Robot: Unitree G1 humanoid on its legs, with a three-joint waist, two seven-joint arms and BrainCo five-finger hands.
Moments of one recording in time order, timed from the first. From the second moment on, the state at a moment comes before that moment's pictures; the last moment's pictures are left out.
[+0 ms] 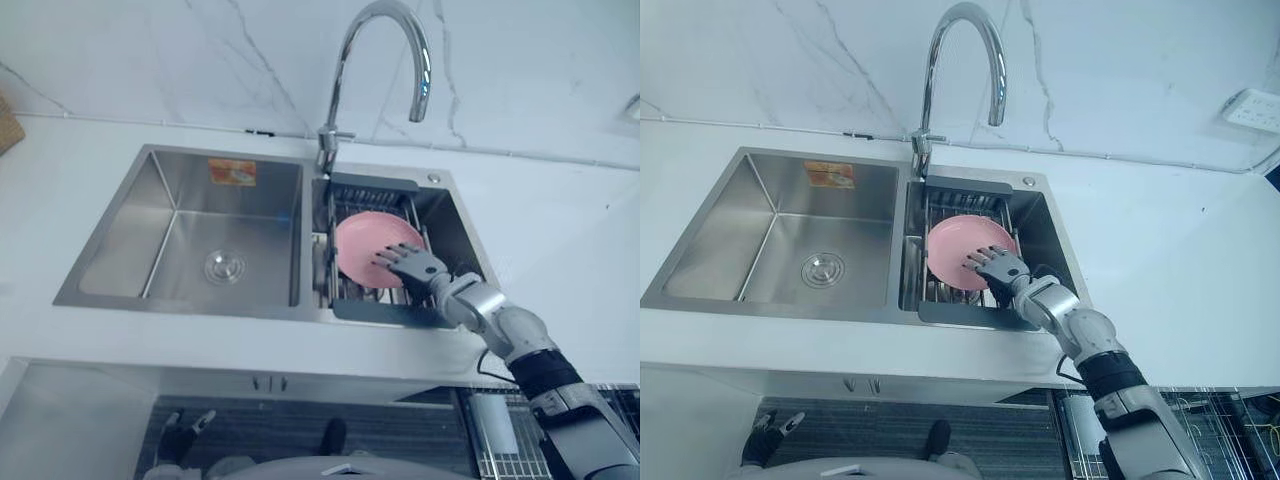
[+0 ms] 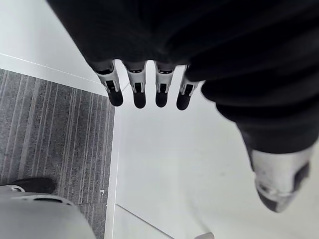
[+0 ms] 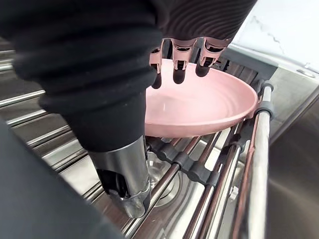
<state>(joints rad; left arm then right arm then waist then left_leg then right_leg) 0.27 0.12 0.11 0.88 0.04 -0.26 0.12 -0.36 -0.66 0.27 0.32 -1.15 -0.37 0.18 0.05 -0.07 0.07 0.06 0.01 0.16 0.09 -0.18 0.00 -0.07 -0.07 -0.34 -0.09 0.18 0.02</state>
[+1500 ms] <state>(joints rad) 0.29 0.12 0.11 0.88 0.02 -0.34 0.16 -0.41 -0.66 0.33 0.33 -1.09 -0.28 -0.31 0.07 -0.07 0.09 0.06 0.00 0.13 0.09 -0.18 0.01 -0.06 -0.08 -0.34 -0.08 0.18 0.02</state>
